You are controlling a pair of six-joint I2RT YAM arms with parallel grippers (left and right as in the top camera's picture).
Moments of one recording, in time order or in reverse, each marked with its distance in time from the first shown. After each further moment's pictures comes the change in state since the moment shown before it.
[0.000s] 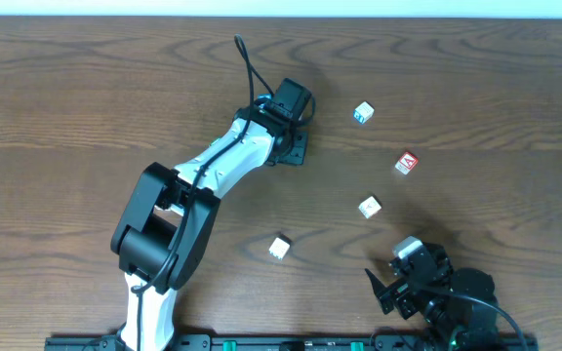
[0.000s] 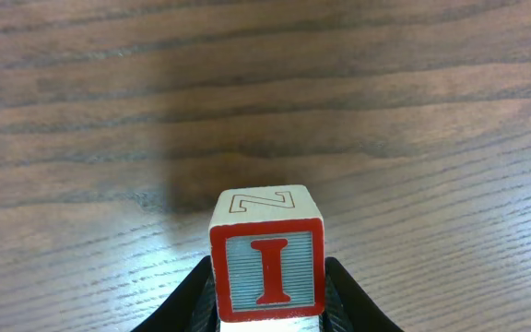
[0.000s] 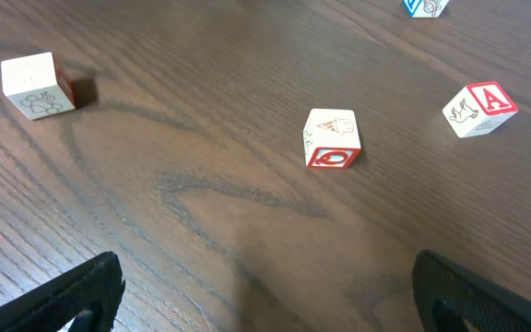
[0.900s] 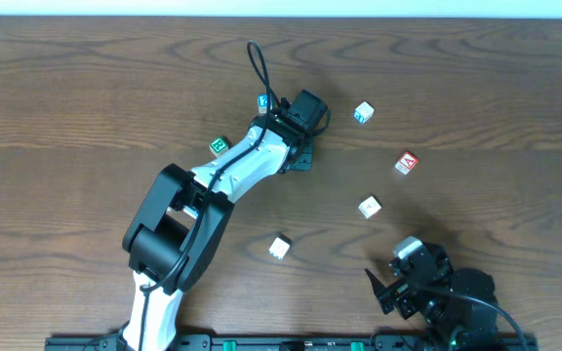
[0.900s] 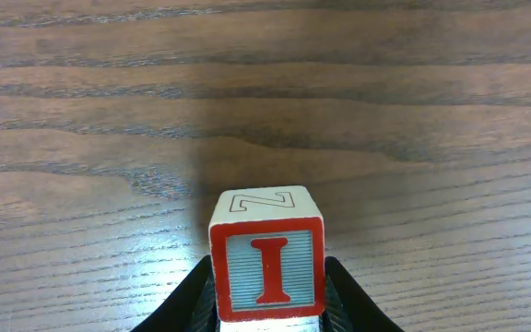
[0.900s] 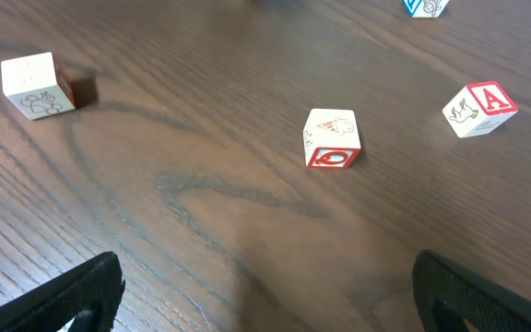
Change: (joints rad) left arm -0.061 0.027 0.000 0.000 -0.135 -0.116; right arm 0.000 0.000 0.000 0.000 0.000 0.000
